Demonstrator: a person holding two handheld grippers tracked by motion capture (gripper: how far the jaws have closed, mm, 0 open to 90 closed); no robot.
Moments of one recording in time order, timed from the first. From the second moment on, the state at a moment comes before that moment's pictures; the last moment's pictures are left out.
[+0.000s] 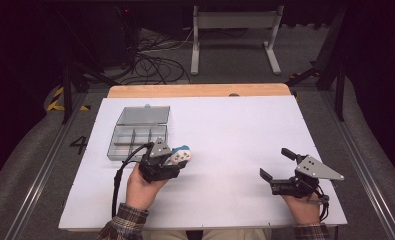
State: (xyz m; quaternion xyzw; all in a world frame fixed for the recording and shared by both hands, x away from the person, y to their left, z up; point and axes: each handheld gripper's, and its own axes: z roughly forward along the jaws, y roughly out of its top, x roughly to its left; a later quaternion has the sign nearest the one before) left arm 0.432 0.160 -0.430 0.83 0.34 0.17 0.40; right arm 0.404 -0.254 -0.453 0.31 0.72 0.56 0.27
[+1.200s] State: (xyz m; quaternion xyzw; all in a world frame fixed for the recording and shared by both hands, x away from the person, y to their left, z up) left arm 0.438 0.232 -0.405 0.80 0.41 0.23 0.38; right arm 0.404 -0.251 -0.454 0.31 0.72 0.56 0.27
